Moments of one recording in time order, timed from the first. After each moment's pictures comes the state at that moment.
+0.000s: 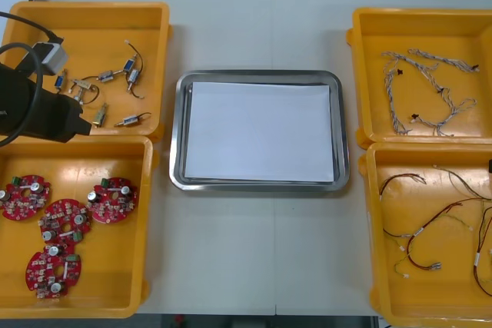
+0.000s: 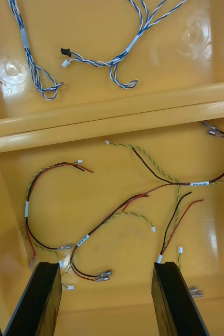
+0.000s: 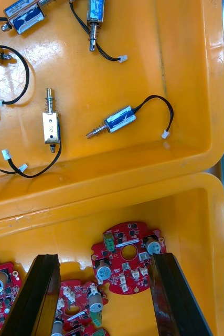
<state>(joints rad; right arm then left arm) -0.08 -0.76 -0.46 -2.31 -0.91 1.92 1.14 -0.39 0.58 0.24 -2.07 0.73 1.91 -1.47</state>
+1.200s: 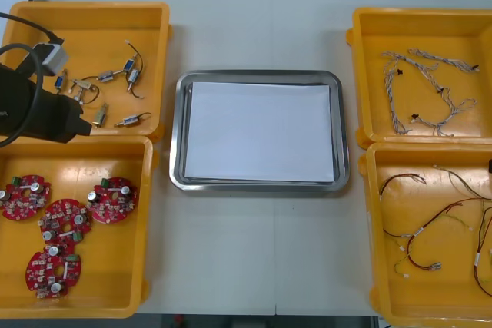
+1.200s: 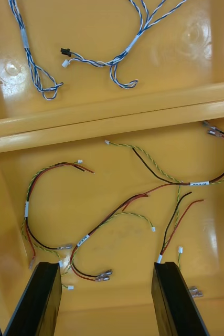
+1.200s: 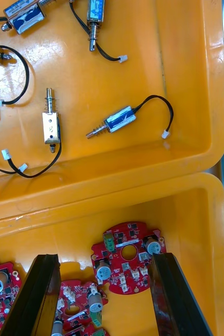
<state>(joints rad) -0.08 -0.76 -0.46 -2.31 -0.91 1.92 1.14 -0.39 0.58 0.24 -2.07 0.73 1.91 -1.47</state>
